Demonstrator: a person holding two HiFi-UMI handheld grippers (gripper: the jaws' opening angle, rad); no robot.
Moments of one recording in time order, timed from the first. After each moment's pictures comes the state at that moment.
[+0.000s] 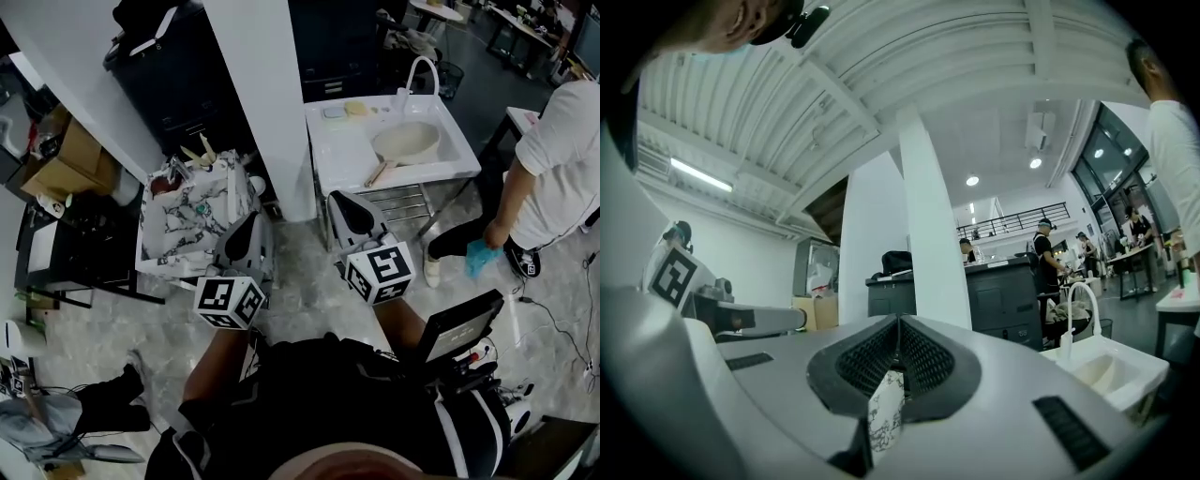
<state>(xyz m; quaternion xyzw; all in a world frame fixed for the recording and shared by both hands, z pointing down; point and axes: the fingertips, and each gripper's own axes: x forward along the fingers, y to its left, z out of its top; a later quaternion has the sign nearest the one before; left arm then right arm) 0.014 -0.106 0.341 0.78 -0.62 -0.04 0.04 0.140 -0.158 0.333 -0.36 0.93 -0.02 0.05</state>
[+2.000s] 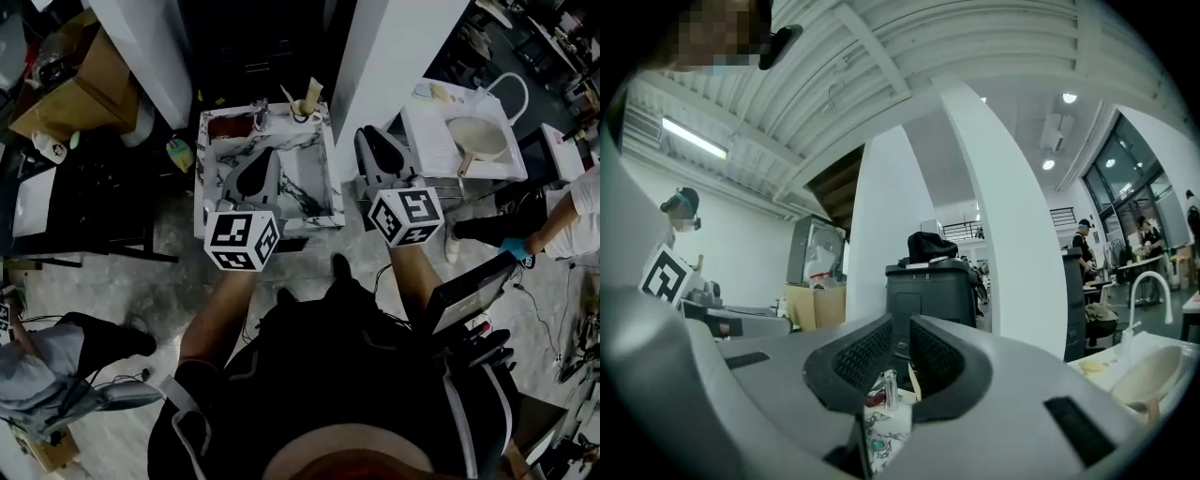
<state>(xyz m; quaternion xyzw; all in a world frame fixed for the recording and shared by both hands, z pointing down) -0.349 -0.126 0.363 0.77 -0.63 -0.05 0.06 -0.212 -0.191 0.331 -0.38 0.92 0.00 0.02</state>
